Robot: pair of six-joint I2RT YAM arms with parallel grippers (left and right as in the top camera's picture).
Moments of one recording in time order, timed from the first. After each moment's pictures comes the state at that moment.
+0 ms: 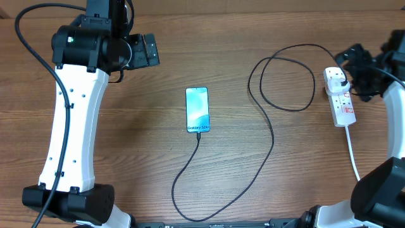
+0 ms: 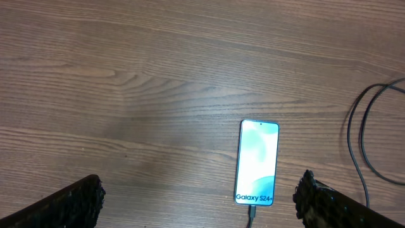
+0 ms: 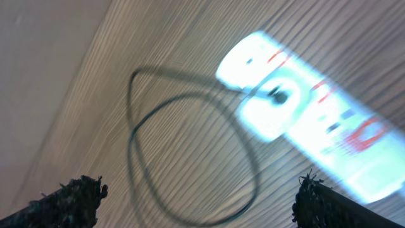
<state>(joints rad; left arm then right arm) -0.15 1.74 2.03 -1.33 -0.02 -0.33 -0.37 1.68 1.46 -0.79 -0.22 0.59</state>
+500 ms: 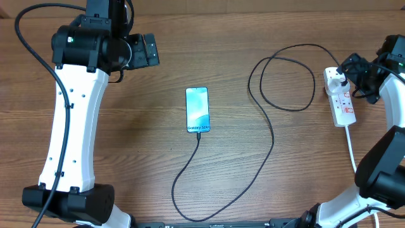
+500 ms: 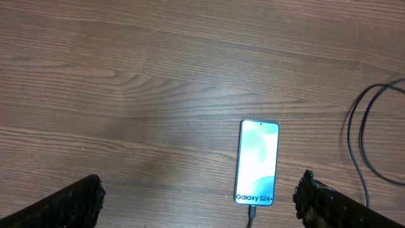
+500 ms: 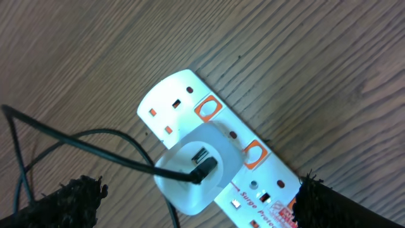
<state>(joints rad) -0.15 1.74 2.03 -1.33 -0.02 -0.33 -0.40 1.87 1.46 -0.69 -0.07 0.40</state>
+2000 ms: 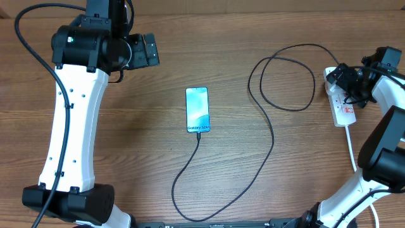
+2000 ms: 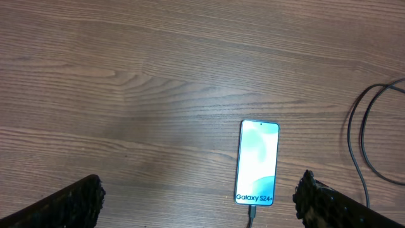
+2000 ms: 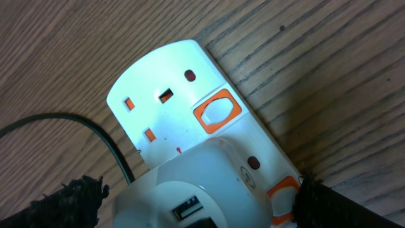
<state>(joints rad) -0.15 1.74 2.03 -1.33 -0.02 -0.33 -0.43 2.03 1.42 -0.55 -0.23 0.27</state>
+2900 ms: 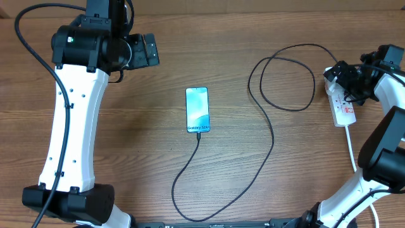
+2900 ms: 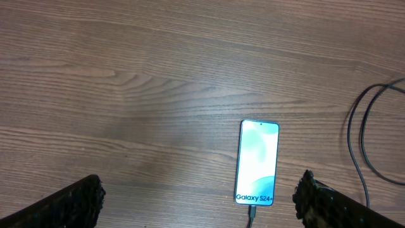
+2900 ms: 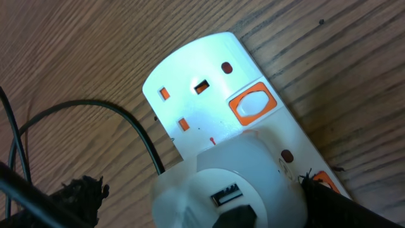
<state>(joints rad) -0.15 1.74 2.03 -1.33 -0.02 -0.33 -0.43 2.03 1.45 -0.61 -0.31 0.26</state>
